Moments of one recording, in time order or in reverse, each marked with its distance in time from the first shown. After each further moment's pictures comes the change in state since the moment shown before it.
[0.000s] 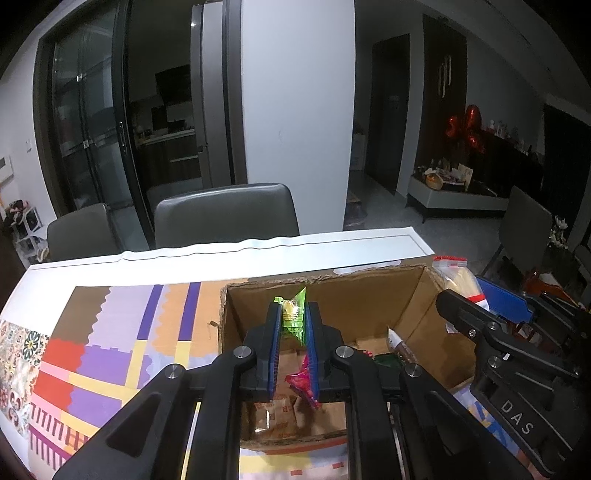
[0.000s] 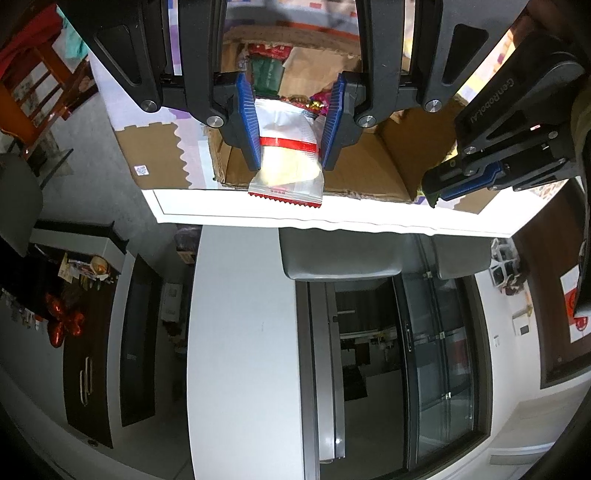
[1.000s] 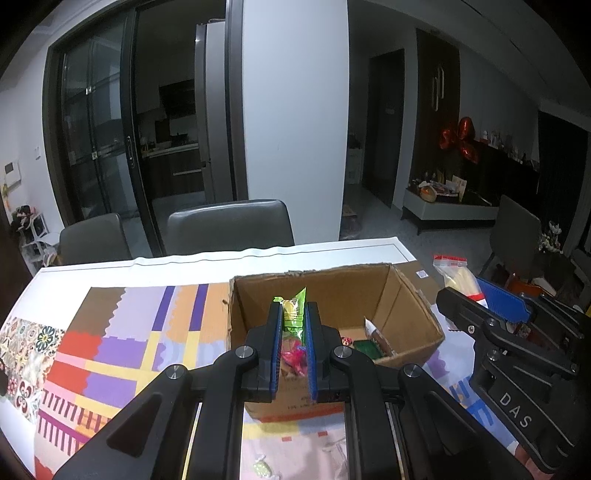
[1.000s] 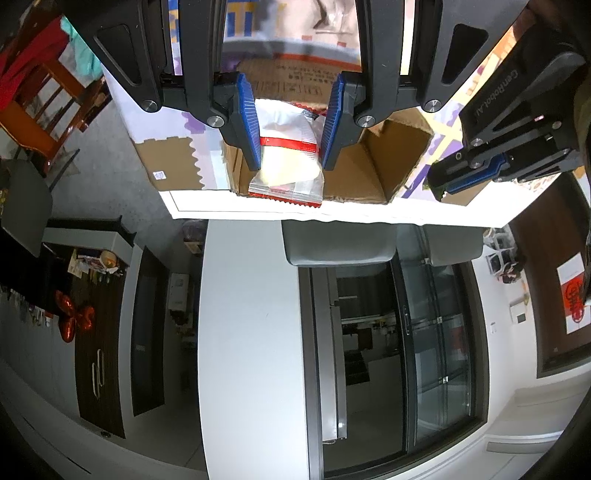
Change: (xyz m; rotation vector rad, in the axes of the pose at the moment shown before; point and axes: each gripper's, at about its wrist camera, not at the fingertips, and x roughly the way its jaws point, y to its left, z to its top) left arm -0.074 -0.009 -0.015 -0.001 -0.063 -0.004; right arm -0.075 0.007 -0.015 0.016 -0.061 -0.015
